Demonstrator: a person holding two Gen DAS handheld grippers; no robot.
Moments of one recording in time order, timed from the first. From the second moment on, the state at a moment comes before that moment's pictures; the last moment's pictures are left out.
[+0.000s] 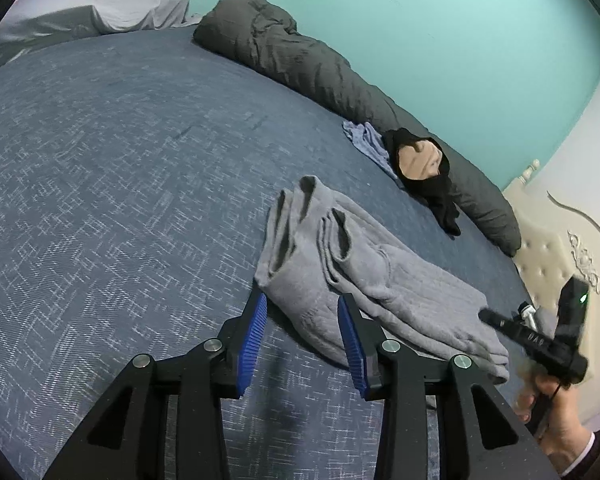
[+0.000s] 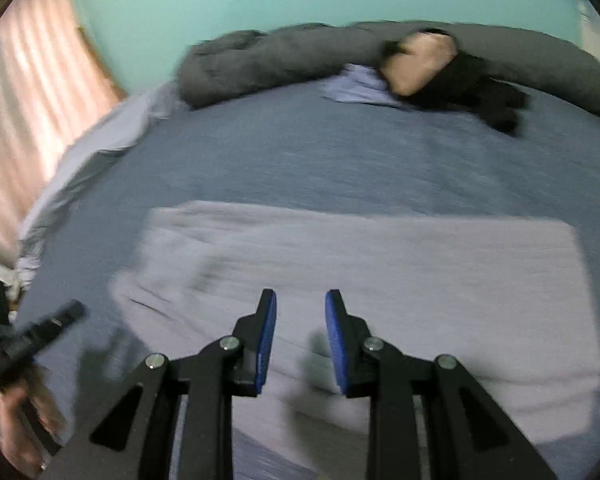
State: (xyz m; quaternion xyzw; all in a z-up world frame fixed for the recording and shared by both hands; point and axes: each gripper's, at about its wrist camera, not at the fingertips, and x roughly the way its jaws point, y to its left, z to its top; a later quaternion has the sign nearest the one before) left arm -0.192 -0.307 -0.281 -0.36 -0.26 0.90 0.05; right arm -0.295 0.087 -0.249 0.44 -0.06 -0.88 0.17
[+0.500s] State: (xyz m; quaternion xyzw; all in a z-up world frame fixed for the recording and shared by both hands) left arm -0.206 -0.281 -0.287 -0.37 -0.23 0.90 0.08; right arm -0.274 0.141 -0.298 0.46 -0.09 -0.88 0.11
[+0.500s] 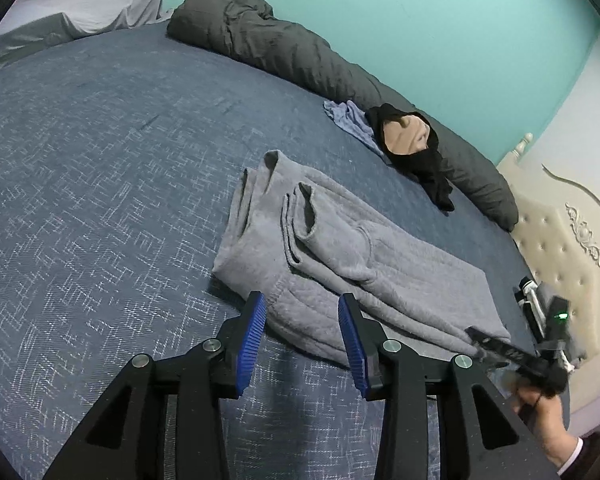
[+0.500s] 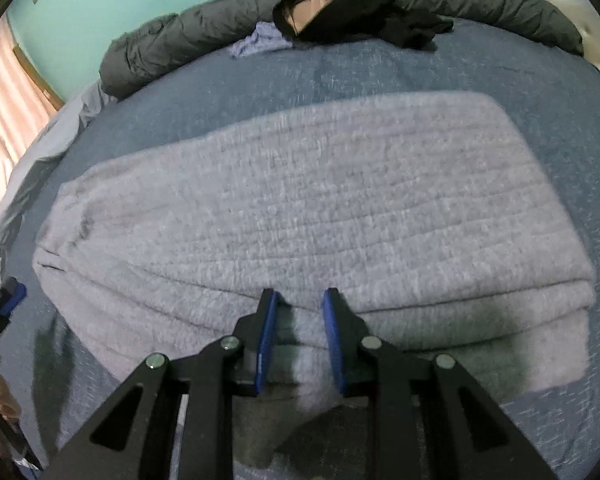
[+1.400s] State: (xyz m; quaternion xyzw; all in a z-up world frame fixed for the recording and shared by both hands) left arm -0.207 -0.289 -0.289 -0.37 -0.23 0.89 0.08; right arm -0.260 0.106 -0.322 0.46 -0.07 -0.88 0.13
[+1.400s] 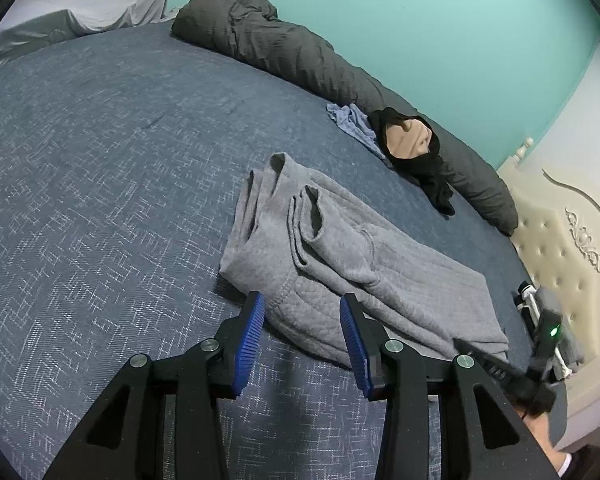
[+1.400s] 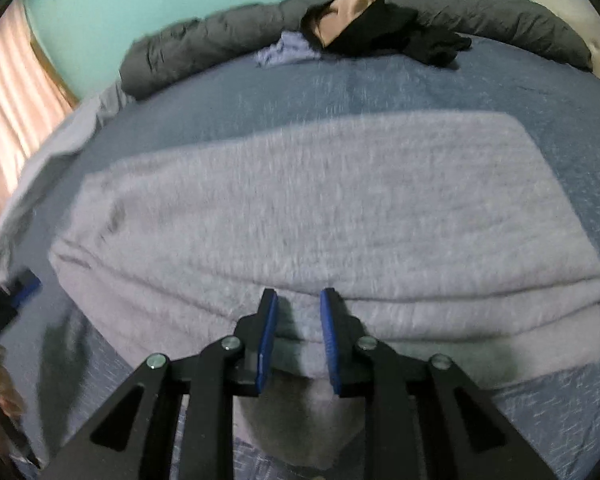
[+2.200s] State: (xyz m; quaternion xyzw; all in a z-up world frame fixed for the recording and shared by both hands) left arm -0.210 -0.286 -0.297 -0.38 -0.24 0.89 0.09; right arm -0.263 0.064 -0.346 0.47 -0.02 -0.87 0.12
